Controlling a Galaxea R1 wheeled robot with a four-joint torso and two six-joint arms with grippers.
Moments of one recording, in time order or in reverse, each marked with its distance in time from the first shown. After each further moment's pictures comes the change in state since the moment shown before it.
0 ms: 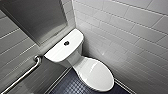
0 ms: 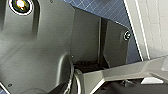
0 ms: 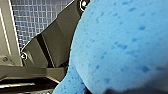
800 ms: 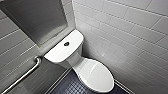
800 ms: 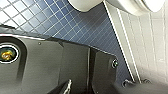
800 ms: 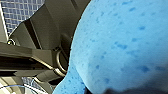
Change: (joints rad) left arm -0.145 -0.056 0.124 -0.036 0.015 -0.077; right arm -0.086 0.076 -0.127 -0.033 -0.011 0.000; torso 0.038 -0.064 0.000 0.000
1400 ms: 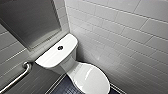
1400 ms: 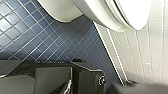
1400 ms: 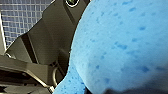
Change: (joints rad) left arm -0.059 0.029 0.020 -0.009 0.024 -0.075; right arm -0.001 0.026 -0.029 -0.009 -0.001 0.000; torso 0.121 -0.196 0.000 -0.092
